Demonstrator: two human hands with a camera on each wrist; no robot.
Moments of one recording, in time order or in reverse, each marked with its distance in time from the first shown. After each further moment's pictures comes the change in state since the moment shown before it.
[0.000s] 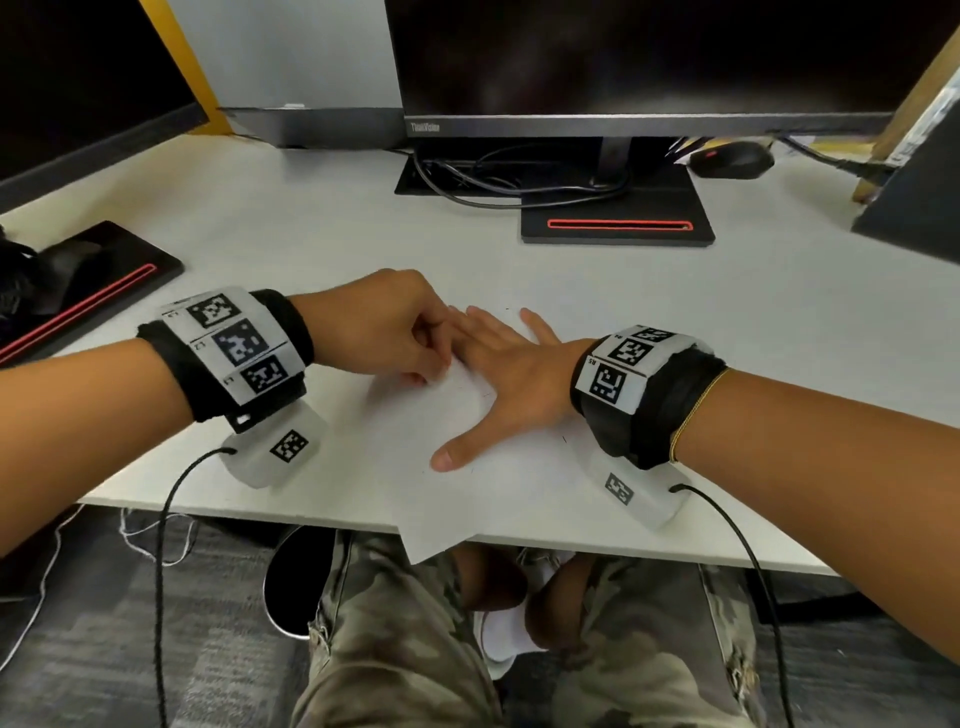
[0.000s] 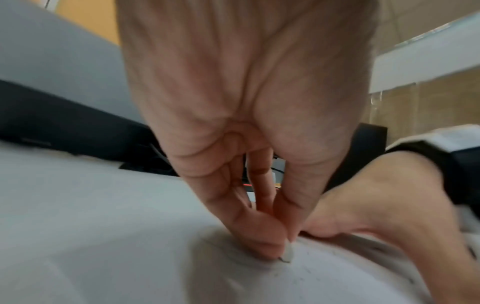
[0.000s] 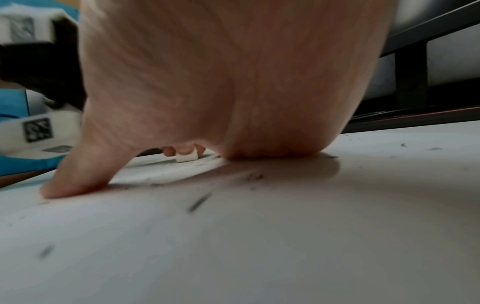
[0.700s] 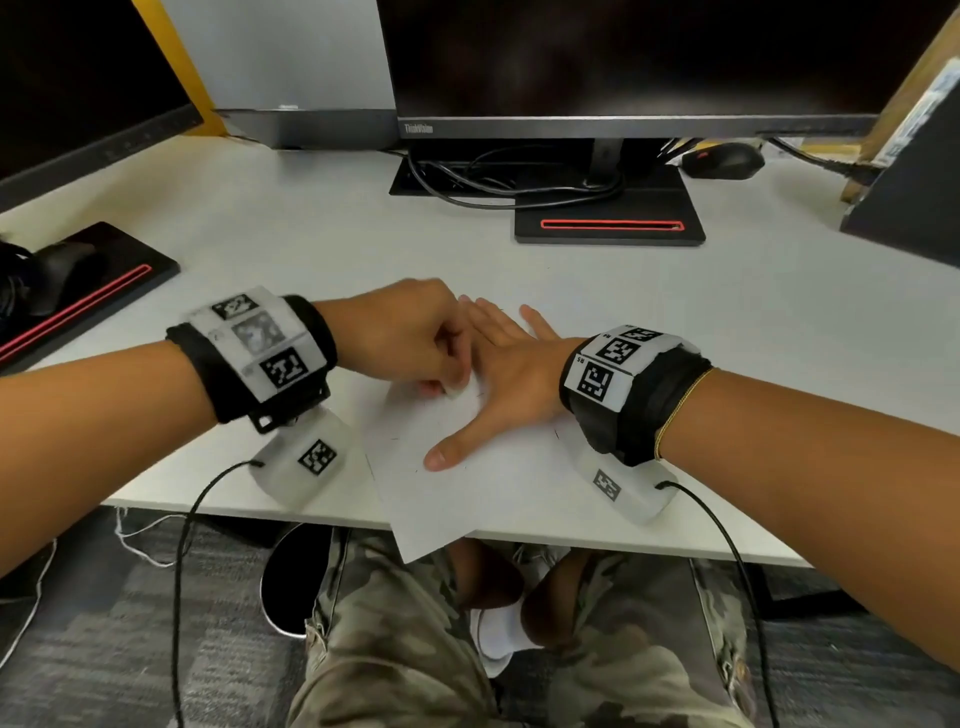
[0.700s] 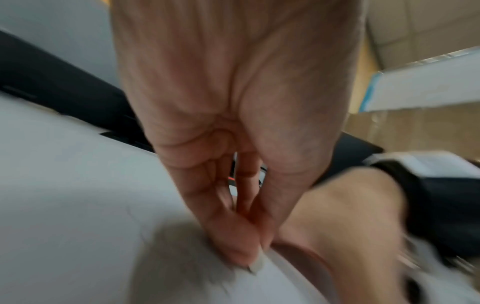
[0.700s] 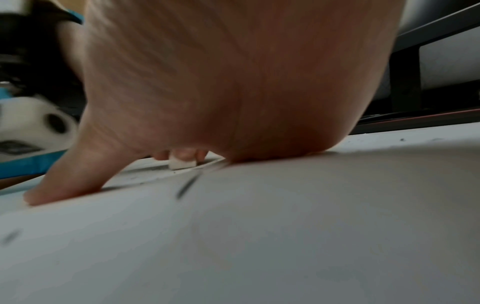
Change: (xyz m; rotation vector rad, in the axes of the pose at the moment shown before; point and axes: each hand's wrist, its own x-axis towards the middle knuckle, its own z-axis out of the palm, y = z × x) left_hand 0.013 0.013 0.006 -0.010 -0.034 0.007; right_hand -0.005 -0.004 -0.002 0.001 0.019 0.072
